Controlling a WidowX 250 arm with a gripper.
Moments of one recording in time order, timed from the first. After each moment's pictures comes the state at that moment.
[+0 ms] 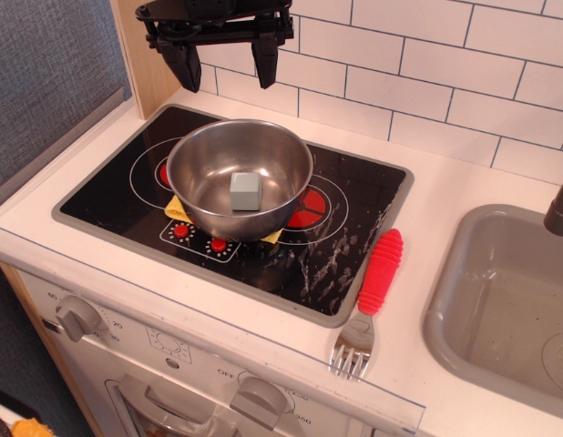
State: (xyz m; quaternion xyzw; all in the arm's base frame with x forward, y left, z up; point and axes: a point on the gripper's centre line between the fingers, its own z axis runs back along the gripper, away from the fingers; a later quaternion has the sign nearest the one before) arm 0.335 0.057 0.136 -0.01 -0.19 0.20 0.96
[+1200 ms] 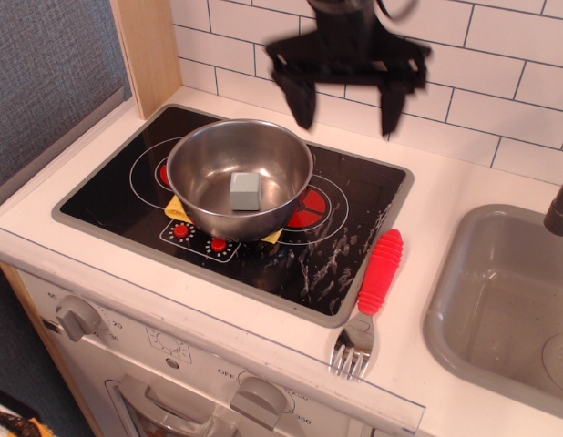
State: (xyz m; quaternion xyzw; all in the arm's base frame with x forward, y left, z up) arm 0.340 -0.053 0.110 -0.03 -0.17 0.10 0.98
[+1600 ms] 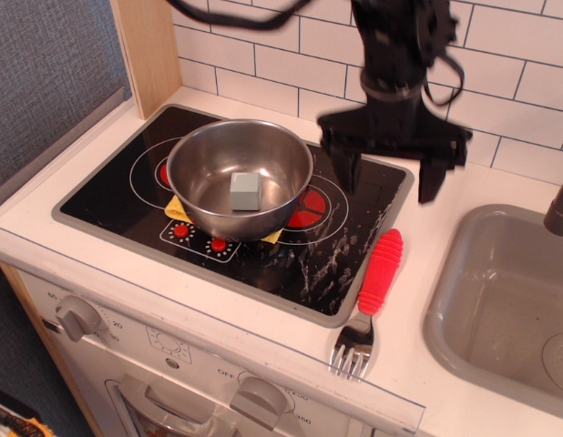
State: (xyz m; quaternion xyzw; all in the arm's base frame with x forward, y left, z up) arm 0.348 -0.082 0.056 -0.03 -0.14 0.07 0.99
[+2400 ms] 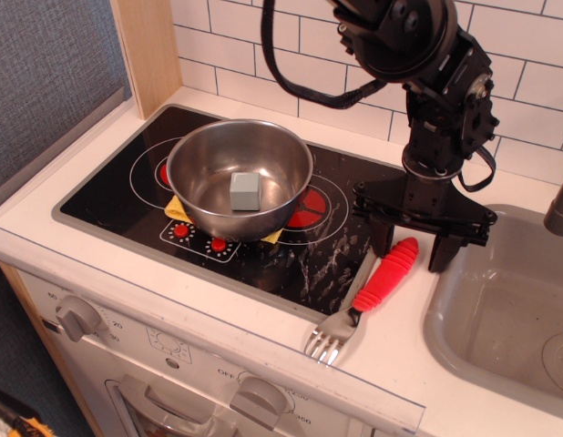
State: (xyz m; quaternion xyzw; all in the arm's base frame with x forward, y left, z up) arm 0.340 -0.111 0.004 -0.01 -0.08 0.06 1.00
